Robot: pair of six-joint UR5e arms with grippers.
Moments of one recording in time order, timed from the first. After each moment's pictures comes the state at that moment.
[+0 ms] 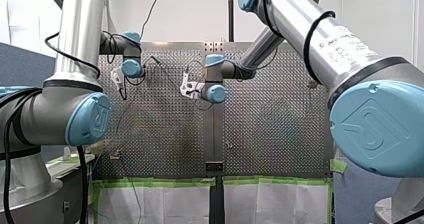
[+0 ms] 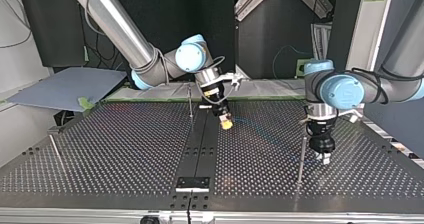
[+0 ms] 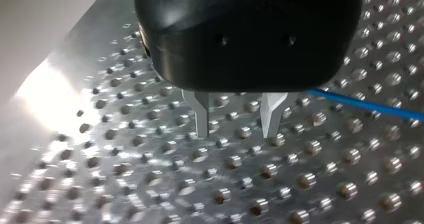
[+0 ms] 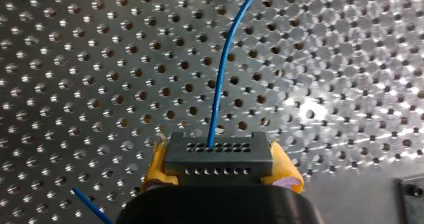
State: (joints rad) left arm 0.04 -1.79 -1.70 -2.69 -1.67 -1.90; right arm 2.37 -0.84 1.23 -0.51 1.56 1.71
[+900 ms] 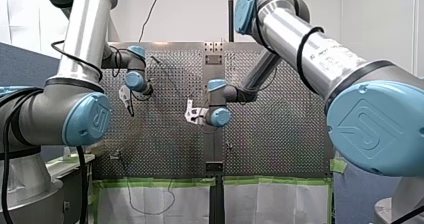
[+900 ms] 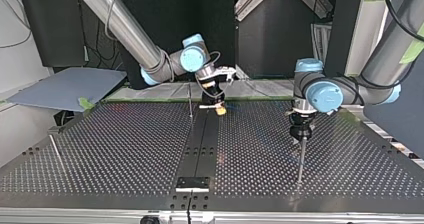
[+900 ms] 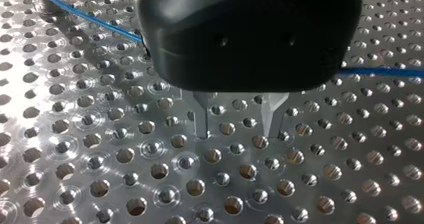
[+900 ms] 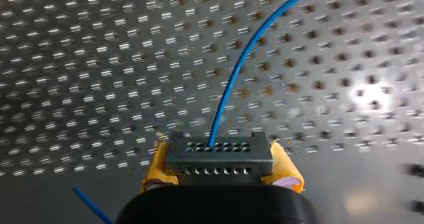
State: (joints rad) left arm 0.01 -1.90 -1.70 -2.75 -1.59 -1.98; right arm 2.35 -0.69 1.25 -0.51 1.56 1.70
